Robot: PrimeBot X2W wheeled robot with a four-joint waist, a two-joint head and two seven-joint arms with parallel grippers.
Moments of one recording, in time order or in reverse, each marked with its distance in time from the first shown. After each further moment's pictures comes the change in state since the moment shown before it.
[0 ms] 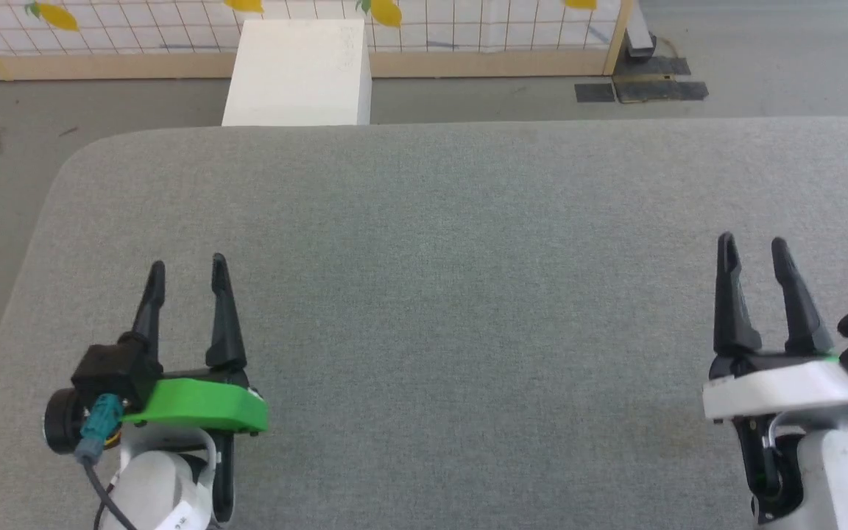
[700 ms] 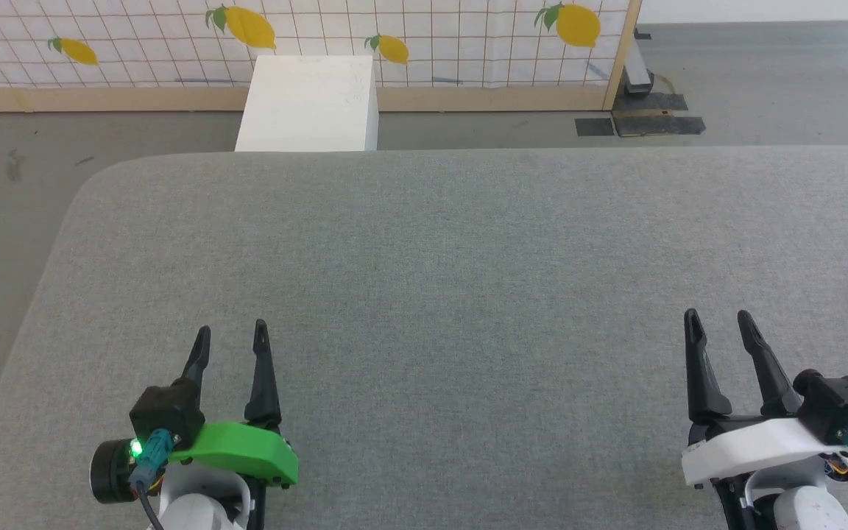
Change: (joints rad) left arm 0.064 -0.024 -0.058 0.116 0.010 0.023 0.000; right arm 0.116 0.000 0.035 0.047 -0.073 0.000 0.000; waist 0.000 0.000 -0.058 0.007
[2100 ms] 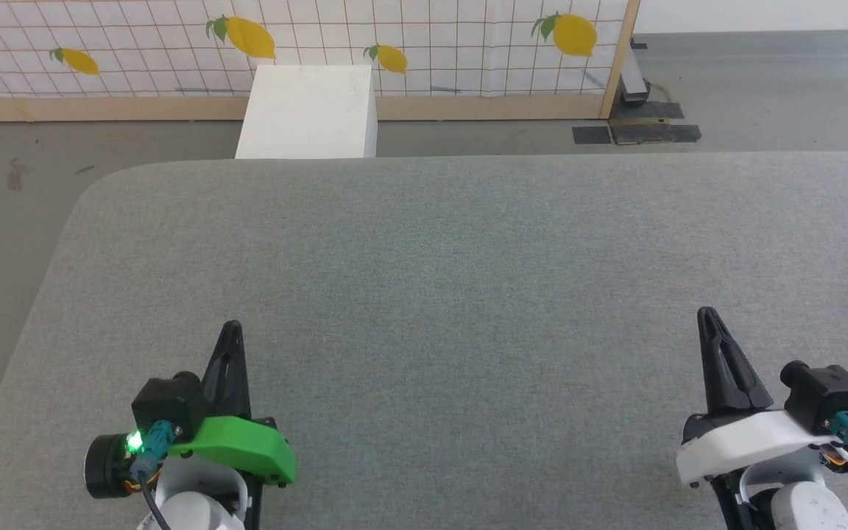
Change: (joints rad) left arm 0.008 -0.001 0.012 -0.037 0.044 -0.006 0.063; right arm 0.001 0.000 0.010 -0.033 -0.049 0.000 0.062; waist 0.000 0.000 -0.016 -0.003
